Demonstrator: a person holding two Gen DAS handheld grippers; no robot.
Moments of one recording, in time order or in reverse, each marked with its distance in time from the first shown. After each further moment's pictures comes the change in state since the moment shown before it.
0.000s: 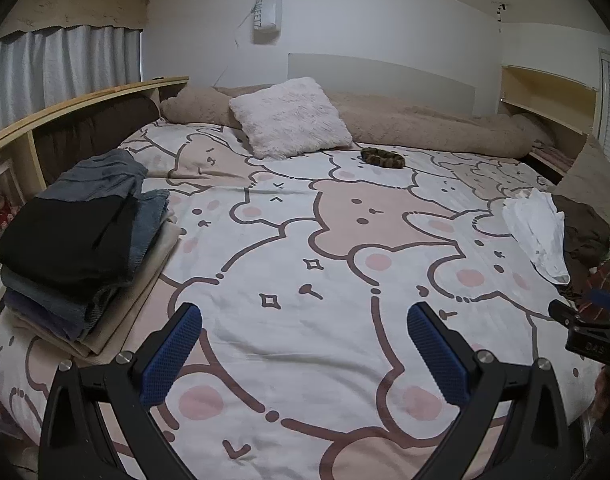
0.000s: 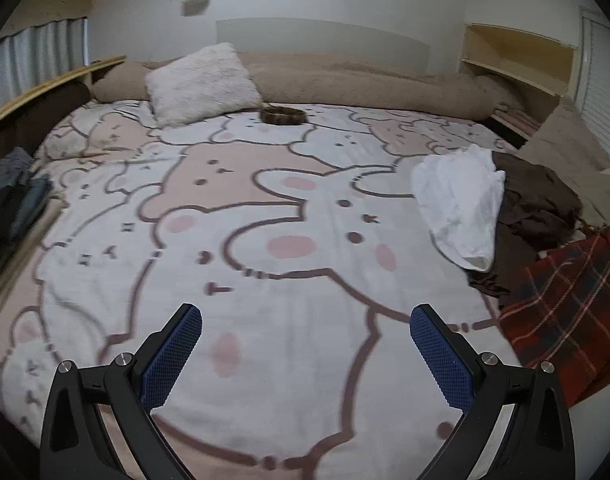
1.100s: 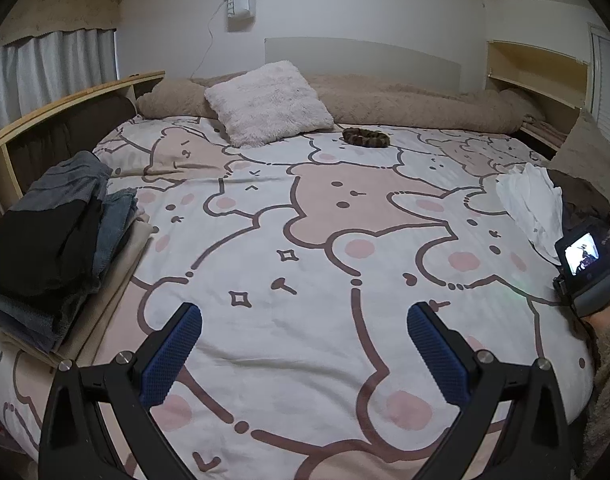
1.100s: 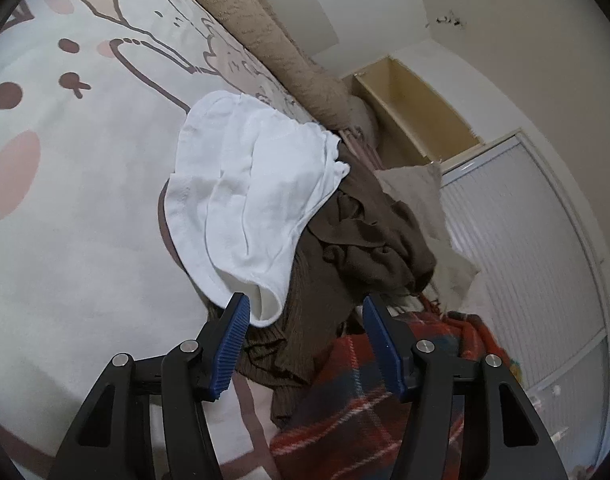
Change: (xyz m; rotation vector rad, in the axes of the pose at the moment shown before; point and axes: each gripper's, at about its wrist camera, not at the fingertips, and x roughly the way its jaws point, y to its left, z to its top) left arm 0.034 -0.032 0.001 0.061 0.059 -0.028; right arm 0.197 -0.140 -0.004 -0.438 0.127 -0.880
